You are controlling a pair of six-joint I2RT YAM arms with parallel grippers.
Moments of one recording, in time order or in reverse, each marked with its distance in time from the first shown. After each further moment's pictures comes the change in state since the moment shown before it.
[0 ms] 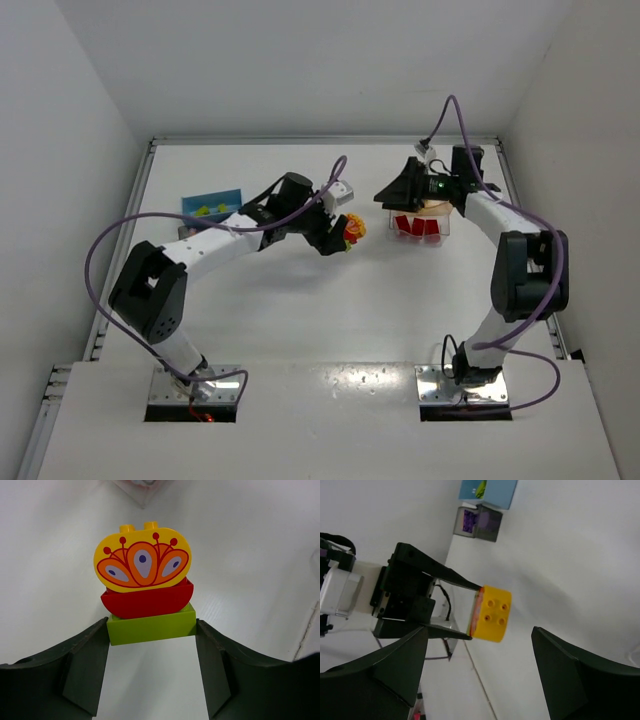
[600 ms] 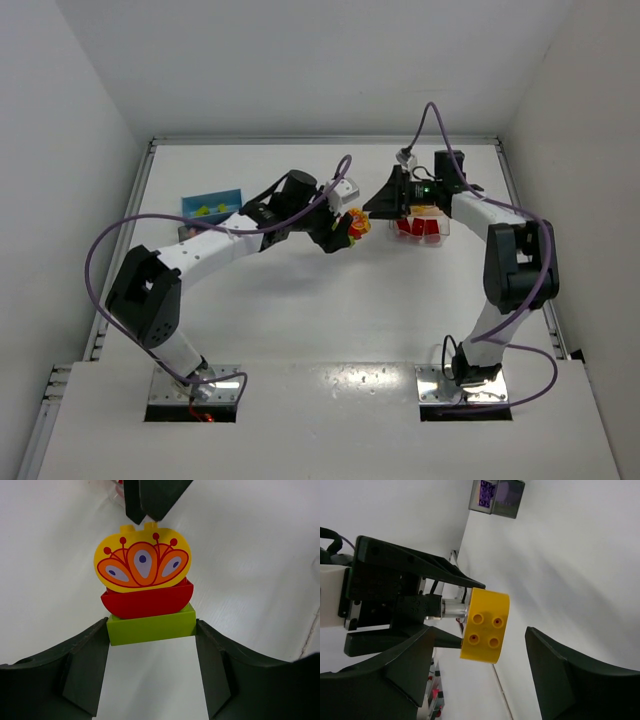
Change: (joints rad) left arm -0.053 -0.028 0.029 -0.019 -0.056 0.029; right arm 0.084 0.077 0.002 0.023 -0.078 0.039
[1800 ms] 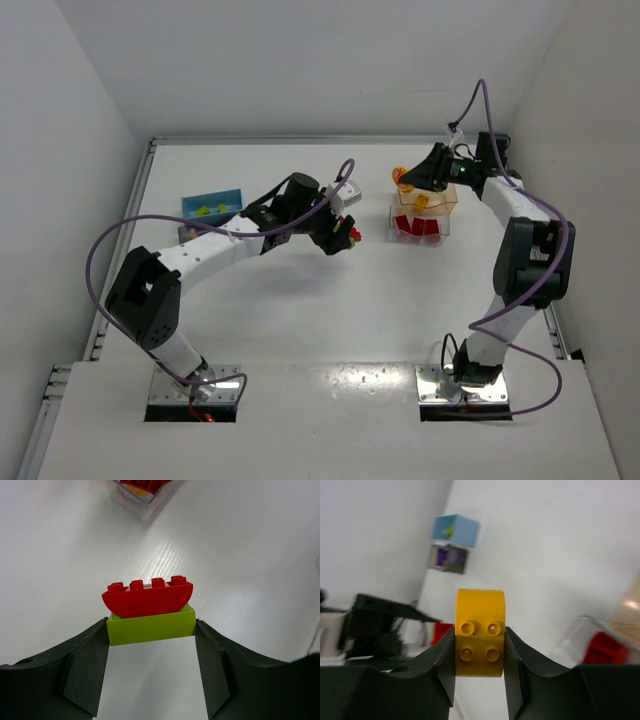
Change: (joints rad) left arm -0.020 -0.006 -0.006 0.006 -0.035 0.008; right arm -0.200 0.029 0.148 -0.017 0.056 -0.053
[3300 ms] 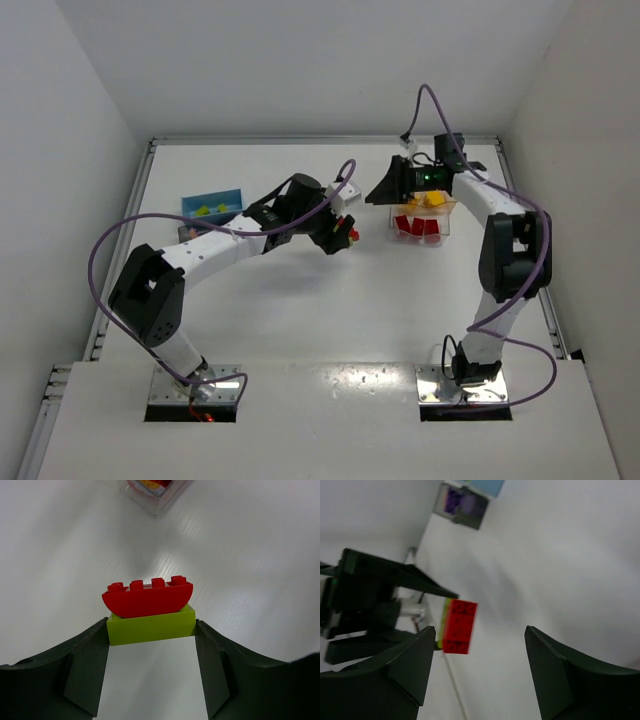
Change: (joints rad) left arm 0.000 0.020 0.005 -0.005 -0.034 -0.005; right arm 0.160 0.065 0.122 -0.314 0.056 -0.340
